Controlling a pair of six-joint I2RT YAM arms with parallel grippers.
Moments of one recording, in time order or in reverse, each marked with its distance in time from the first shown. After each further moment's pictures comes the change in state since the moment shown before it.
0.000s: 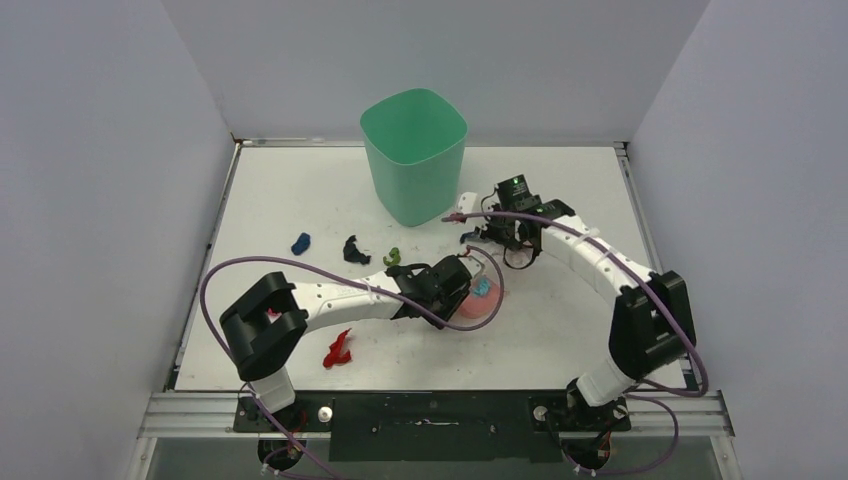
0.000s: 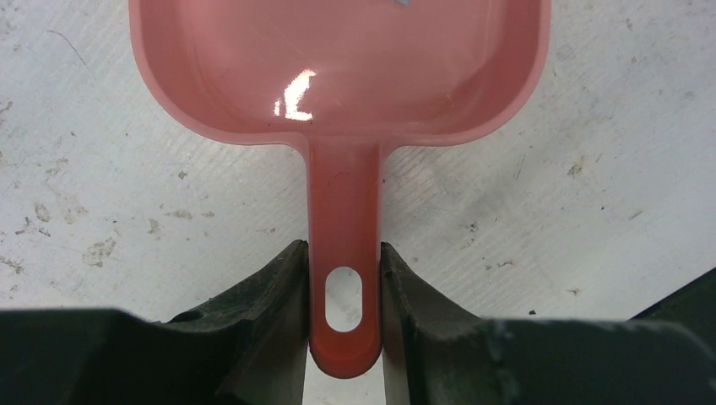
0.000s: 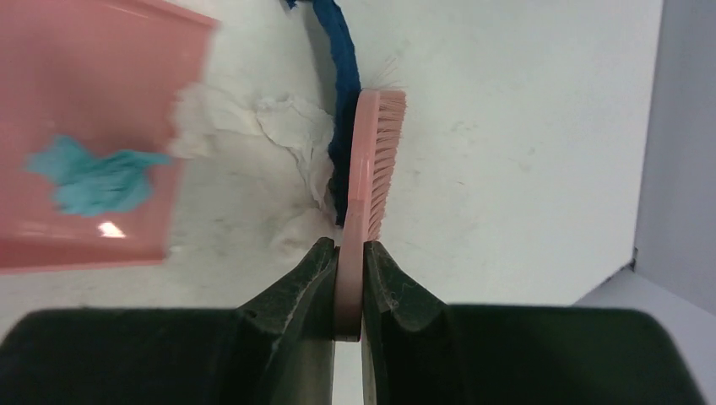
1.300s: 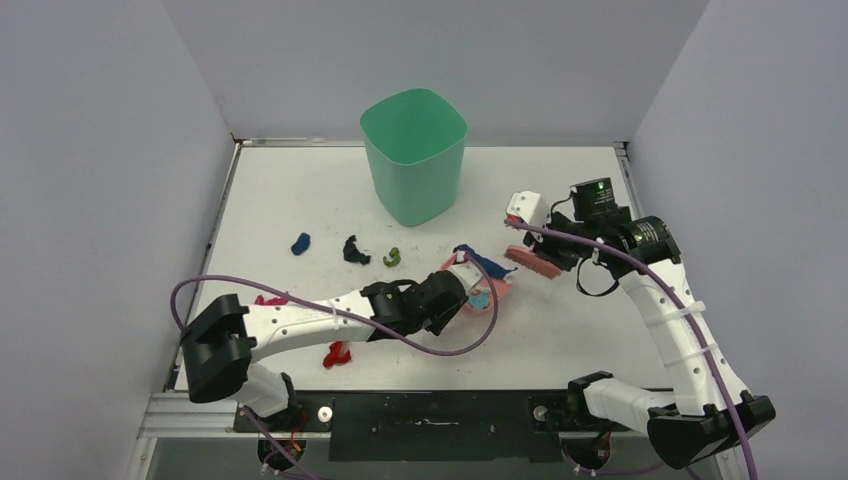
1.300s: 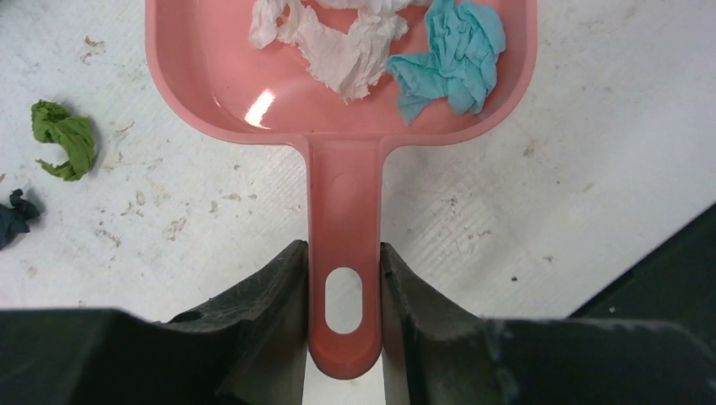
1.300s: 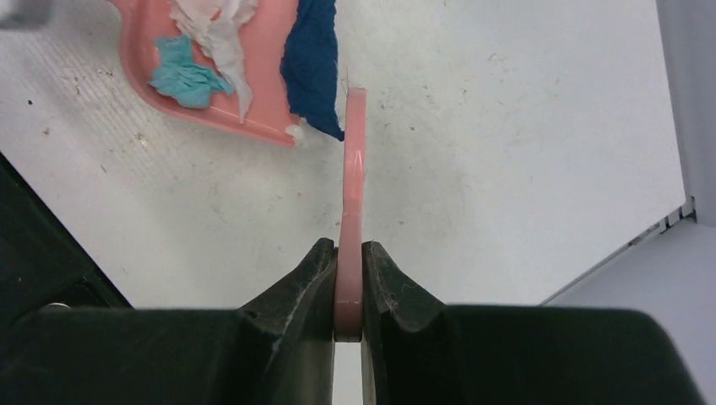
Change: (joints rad) left arm -0.119 -0.178 -0.075 0.056 -0.191 0.054; right arm -0.081 -0.482 0.116 -0.569 -0.301 0.079
